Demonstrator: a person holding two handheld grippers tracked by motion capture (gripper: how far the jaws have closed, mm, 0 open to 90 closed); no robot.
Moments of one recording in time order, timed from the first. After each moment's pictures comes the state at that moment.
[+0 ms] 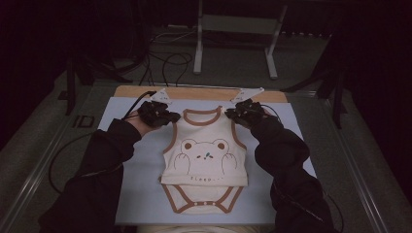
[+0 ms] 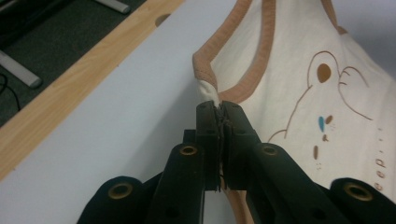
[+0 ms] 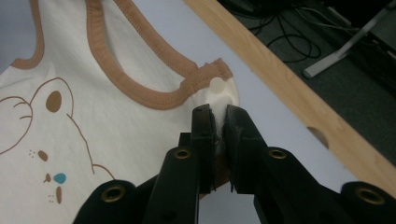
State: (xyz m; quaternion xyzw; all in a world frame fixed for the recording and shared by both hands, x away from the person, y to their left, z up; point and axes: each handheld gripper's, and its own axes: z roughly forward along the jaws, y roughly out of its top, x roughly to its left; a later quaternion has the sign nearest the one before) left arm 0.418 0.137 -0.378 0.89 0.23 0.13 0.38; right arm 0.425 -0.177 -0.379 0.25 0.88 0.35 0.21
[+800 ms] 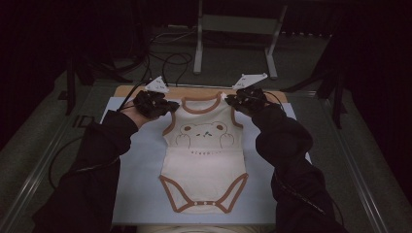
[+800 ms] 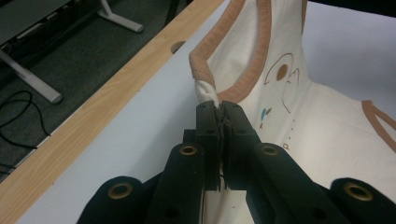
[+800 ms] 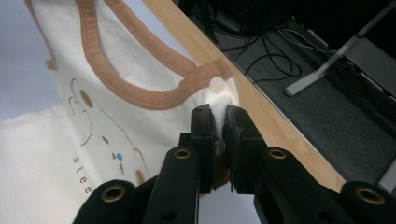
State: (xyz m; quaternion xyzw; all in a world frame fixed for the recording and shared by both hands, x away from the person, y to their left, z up) left arm 0.417 0.140 -0.346 0.88 0.23 0.16 0.39; right arm 0.431 -0.172 -0.340 0.24 0.87 0.37 0.24
